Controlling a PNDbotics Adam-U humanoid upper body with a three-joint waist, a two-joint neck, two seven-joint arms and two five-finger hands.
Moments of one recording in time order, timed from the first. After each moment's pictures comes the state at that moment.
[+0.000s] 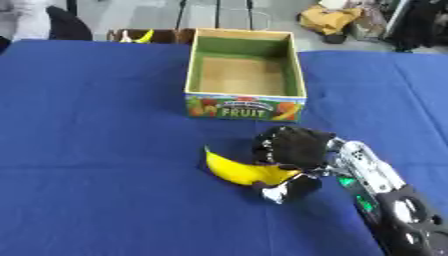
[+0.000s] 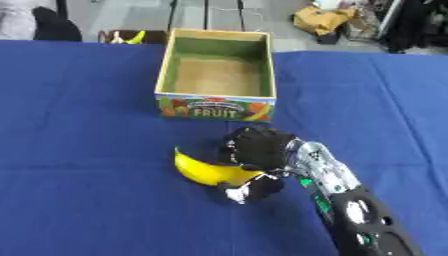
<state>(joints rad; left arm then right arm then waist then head) -0.13 0.49 0.22 -1.98 0.07 -0.44 0.41 -0.45 -0.33 0.20 -1.59 1.34 -0.74 0.42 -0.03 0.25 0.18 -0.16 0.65</state>
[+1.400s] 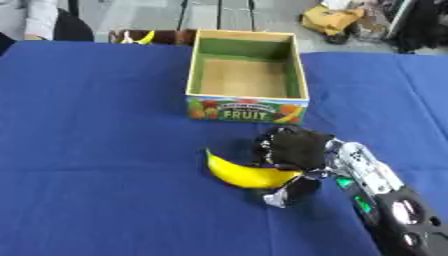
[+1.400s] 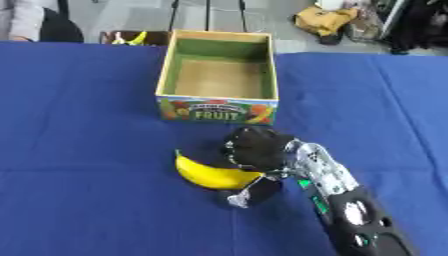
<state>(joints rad) -0.14 0.48 0.22 -1.98 0.07 -0.44 0.41 -0.47 -0.32 0.19 -1.58 1.35 -0.74 0.41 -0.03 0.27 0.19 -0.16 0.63</state>
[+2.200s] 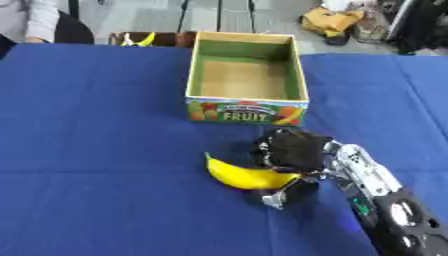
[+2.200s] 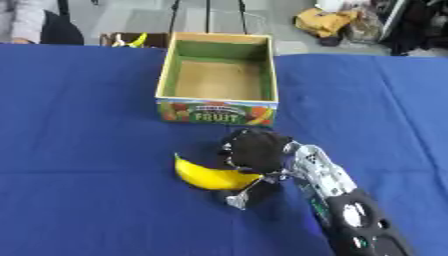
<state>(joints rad) -0.14 0.48 0.22 -1.98 0.07 -0.44 0.41 -0.47 -0.32 0.19 -1.58 1.33 -0.75 0.39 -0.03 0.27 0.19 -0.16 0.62</state>
